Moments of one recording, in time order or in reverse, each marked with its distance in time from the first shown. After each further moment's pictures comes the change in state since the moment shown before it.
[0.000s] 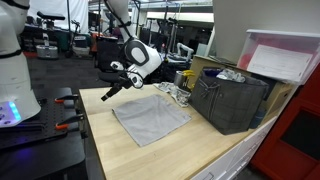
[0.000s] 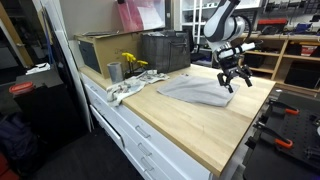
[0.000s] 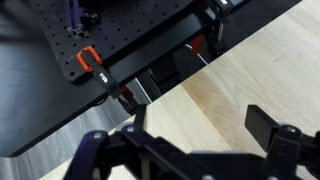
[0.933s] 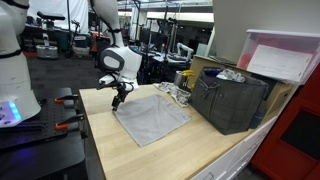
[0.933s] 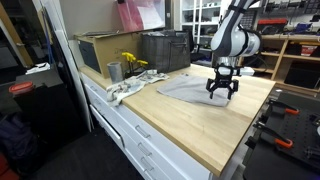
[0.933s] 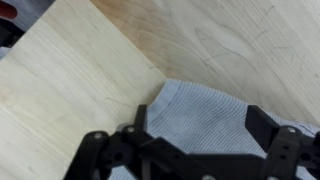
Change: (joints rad) arm -0.019 -0.020 0.145 -0.285 0.401 0.887 -0.149
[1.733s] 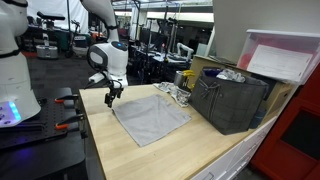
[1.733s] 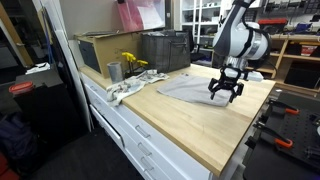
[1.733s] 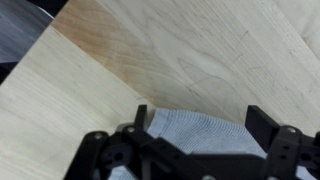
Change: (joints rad) arm -0.101 -0.065 0.215 -0.115 0.422 0.168 -0.268
